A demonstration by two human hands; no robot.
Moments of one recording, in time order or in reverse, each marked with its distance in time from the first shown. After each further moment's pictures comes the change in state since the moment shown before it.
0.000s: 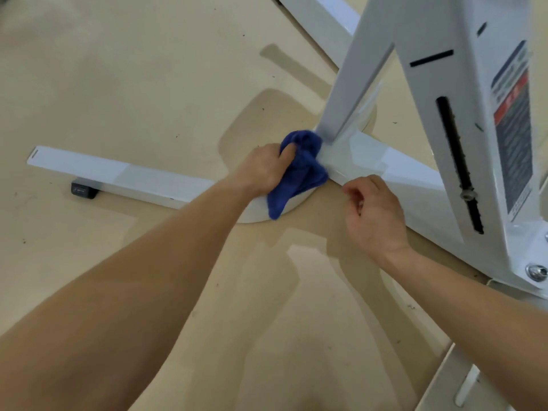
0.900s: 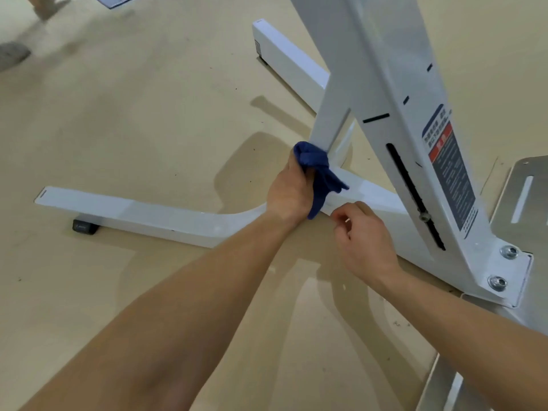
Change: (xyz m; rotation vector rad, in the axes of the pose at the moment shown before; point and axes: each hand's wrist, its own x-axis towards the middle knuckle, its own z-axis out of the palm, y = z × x) left_hand -0.007 0.068 0.030 -0.253 0.266 0.031; right_hand -0.015 -0.022 -0.030 0.007 0.007 0.038
